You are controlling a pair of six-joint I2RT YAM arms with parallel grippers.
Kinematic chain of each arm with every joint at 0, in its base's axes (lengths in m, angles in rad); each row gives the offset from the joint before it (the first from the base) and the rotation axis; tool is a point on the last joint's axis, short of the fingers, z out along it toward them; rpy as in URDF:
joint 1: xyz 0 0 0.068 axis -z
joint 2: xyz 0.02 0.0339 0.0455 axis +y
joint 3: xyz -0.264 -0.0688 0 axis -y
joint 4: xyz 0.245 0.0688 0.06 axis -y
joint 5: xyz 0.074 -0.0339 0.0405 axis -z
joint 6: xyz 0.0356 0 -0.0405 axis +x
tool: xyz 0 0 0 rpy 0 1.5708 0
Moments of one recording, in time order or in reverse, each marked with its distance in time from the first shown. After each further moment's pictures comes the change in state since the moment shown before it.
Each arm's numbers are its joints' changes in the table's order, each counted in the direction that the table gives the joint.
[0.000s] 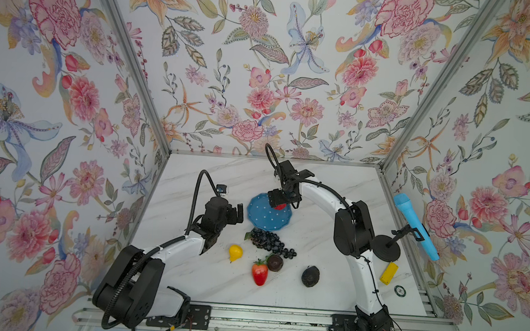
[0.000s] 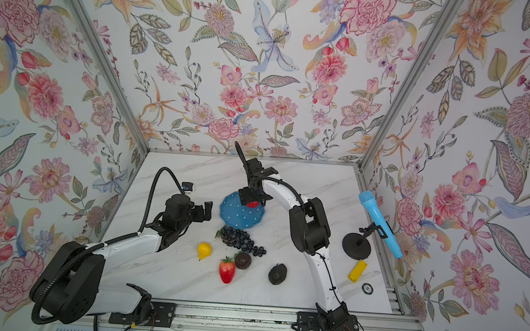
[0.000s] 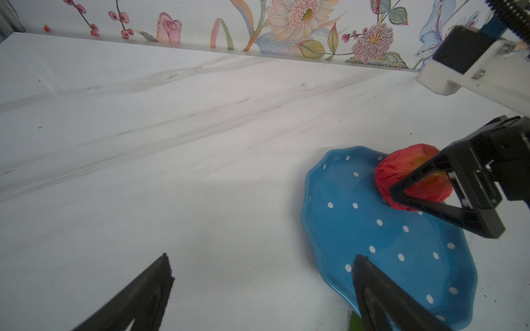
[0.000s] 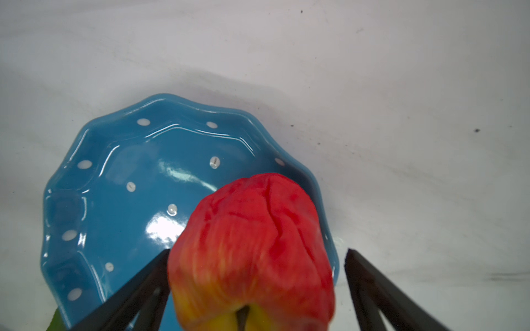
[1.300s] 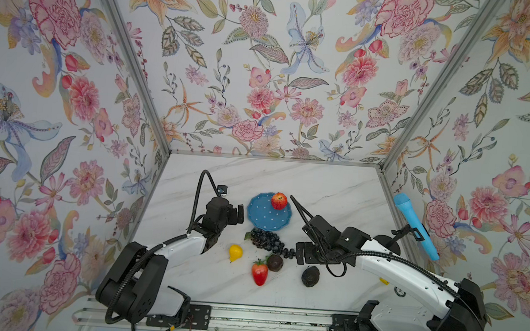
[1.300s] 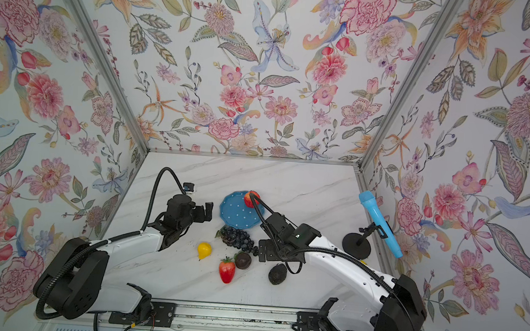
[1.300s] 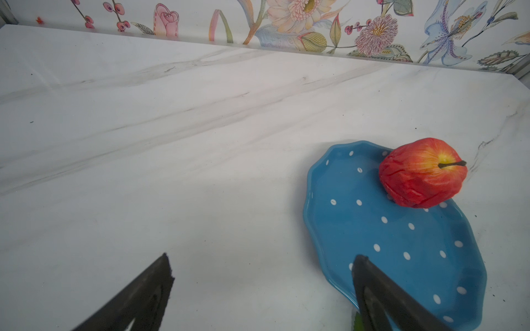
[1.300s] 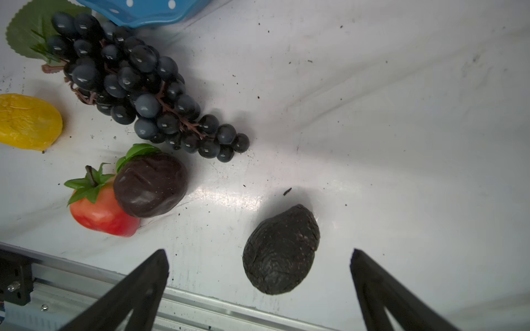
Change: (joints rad) left arm 0.000 0.031 0.000 0.018 0.002 0.000; right arm -0.275 -1.073 -1.063 -0.076 0.103 0.577
